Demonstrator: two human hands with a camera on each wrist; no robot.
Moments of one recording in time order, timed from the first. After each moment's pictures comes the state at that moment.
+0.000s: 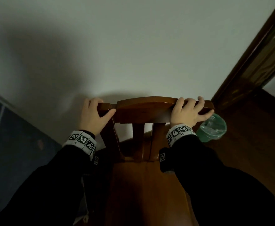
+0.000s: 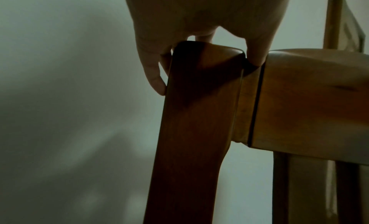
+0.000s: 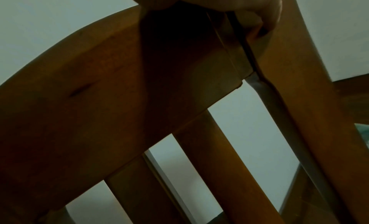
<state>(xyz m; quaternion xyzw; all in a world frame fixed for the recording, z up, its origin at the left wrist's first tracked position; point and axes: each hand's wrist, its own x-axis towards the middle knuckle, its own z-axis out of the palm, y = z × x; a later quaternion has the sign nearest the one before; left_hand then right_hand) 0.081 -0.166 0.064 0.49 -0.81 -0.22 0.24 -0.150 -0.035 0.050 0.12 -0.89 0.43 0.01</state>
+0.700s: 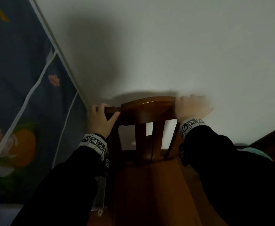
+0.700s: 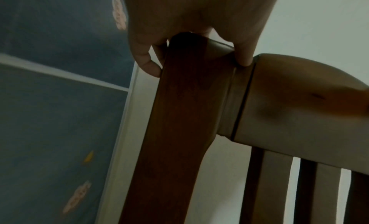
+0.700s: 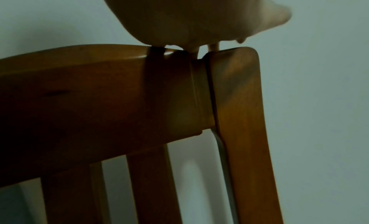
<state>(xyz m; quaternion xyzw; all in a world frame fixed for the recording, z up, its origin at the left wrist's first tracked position) 0.222 -0.226 0.054 0.65 -0.69 -0.16 0.28 -0.055 -0.191 0.067 0.42 -0.88 0.18 -0.06</state>
